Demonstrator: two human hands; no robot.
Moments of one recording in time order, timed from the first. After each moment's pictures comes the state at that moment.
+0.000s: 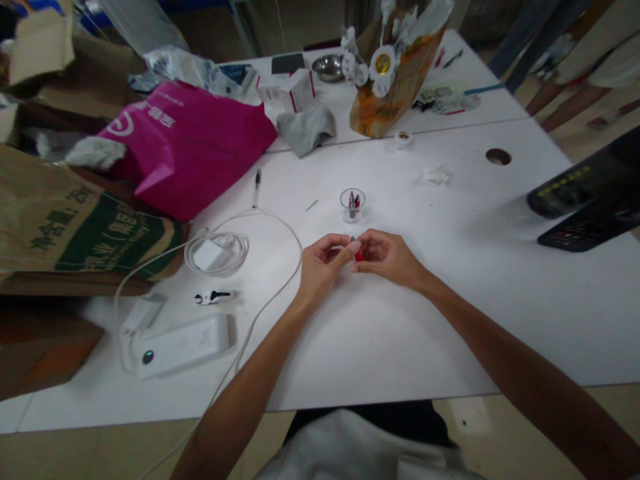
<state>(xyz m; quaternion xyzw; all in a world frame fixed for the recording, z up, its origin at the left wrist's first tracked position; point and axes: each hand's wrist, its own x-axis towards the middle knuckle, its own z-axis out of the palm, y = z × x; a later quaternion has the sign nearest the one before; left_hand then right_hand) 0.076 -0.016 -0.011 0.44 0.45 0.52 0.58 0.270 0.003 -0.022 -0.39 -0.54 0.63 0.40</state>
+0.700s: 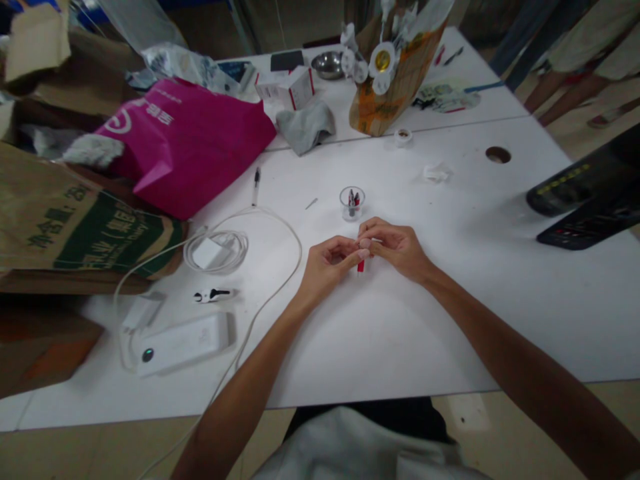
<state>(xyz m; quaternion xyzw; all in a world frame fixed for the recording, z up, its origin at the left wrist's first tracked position) 0.076 -0.016 -0.010 0.49 0.42 0.46 0.61 0.281 0.012 -0.021 -0.34 -0.58 0.57 0.48</state>
